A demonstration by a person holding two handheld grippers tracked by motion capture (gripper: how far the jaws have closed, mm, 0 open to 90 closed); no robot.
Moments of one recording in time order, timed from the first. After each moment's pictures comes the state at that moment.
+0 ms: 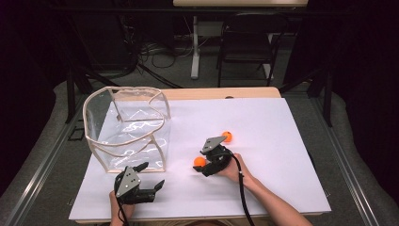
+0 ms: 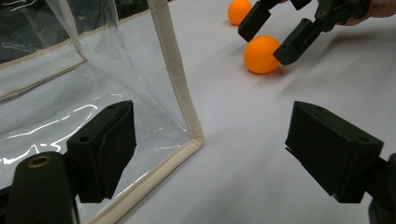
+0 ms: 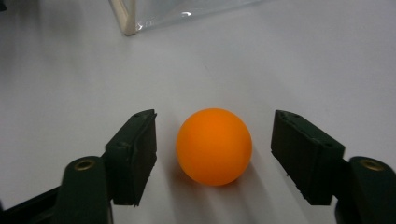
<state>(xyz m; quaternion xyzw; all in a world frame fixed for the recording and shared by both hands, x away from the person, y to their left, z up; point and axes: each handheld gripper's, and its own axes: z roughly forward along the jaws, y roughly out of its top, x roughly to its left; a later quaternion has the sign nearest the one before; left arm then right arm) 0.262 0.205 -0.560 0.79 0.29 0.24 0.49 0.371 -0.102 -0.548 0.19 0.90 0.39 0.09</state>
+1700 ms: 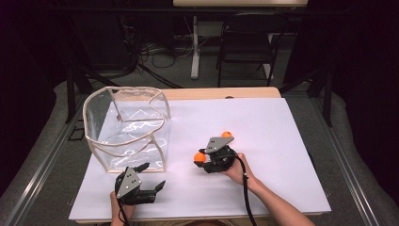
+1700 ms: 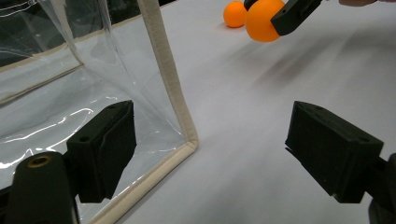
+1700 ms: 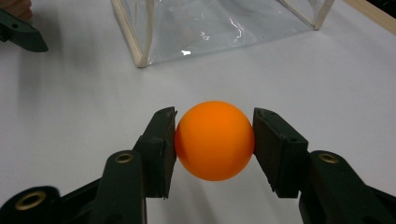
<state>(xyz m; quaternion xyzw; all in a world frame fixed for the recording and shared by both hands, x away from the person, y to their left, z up) 0.260 0.203 -0.559 0.79 0.28 0.24 0.49 0.356 -0.110 -0.522 0.17 0.88 0.43 0.13</state>
